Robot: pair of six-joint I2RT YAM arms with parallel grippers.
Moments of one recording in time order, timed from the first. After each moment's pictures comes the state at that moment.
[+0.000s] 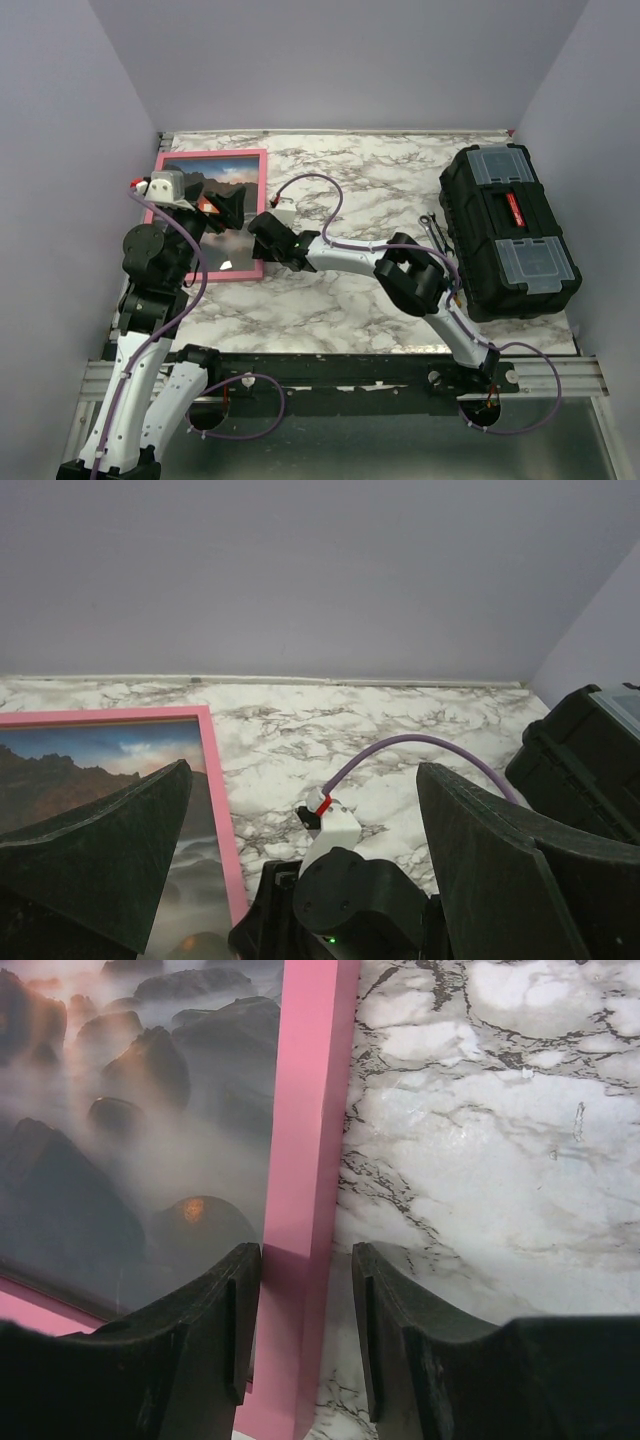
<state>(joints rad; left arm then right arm) -0.20 0.64 0.85 -0.08 0.08 -0.28 1.05 2.33 1.77 -0.18 0.38 0.88</state>
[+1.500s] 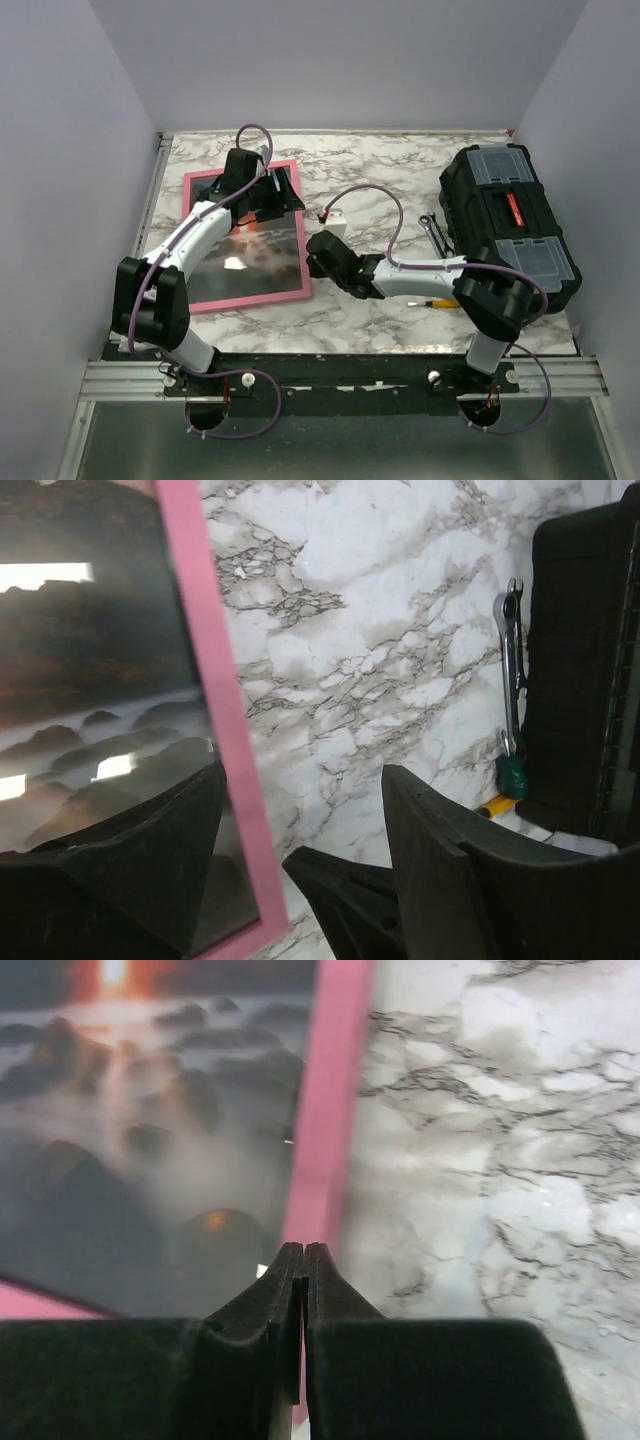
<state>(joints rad) -0.27 1.53 1.16 -0.35 0.34 -0.60 1.05 1.78 1.03 0.09 0.42 0.71</state>
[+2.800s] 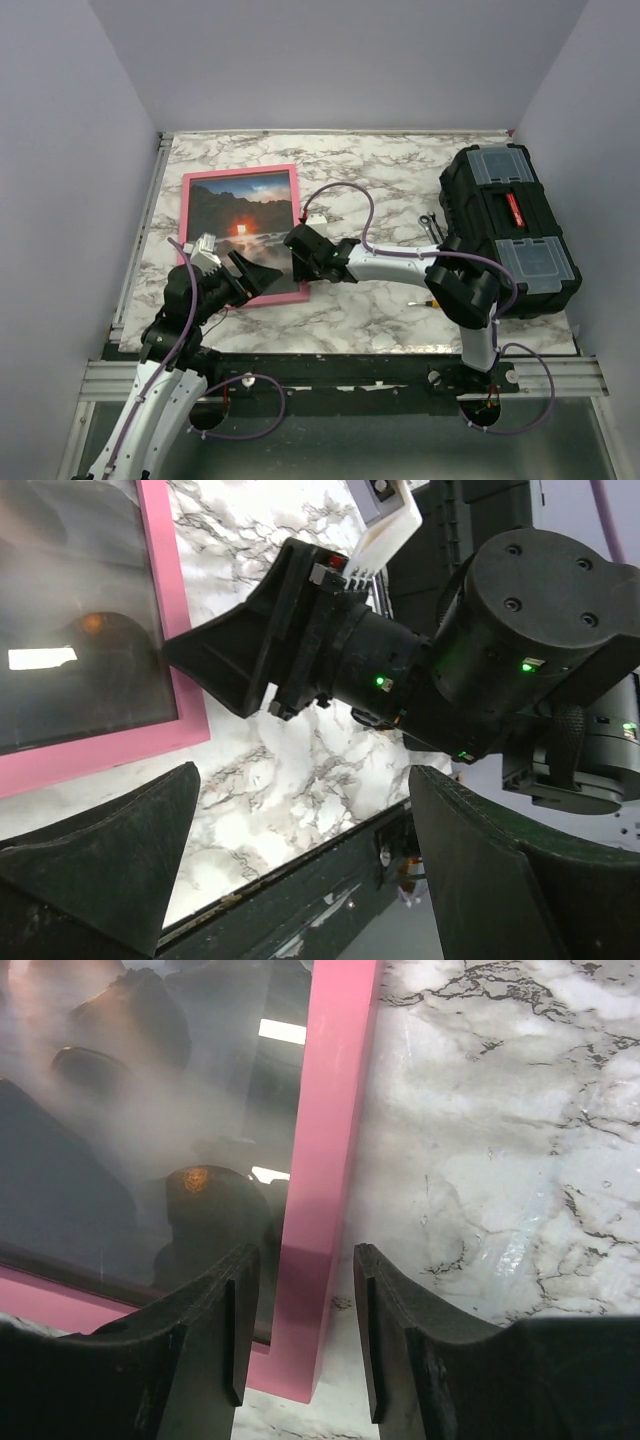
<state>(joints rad) -0.27 0.35 0.42 -0.41 0.38 -0.93 1.03 1.95 1.32 -0.29 0.30 0.74</state>
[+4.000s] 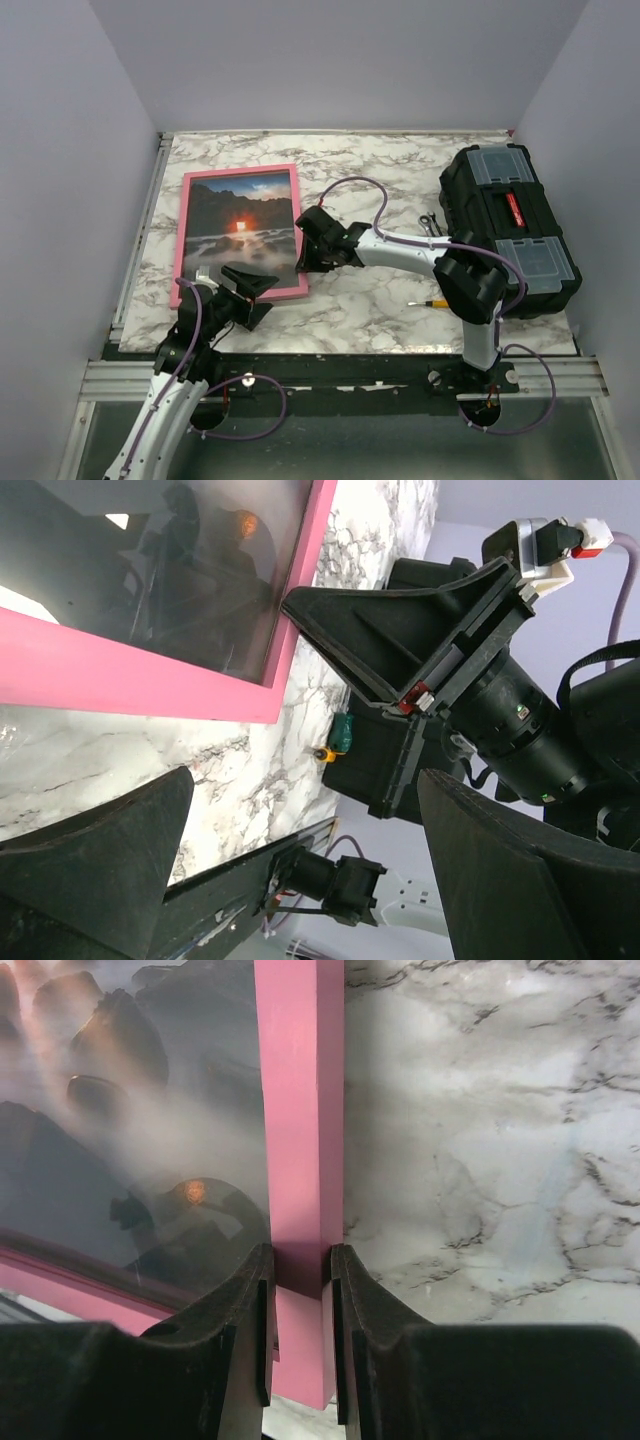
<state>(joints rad) -0.27 0.14 0.13 -0.41 0.32 -1.45 0.93 1.94 1.36 -0.37 0.08 0.91</state>
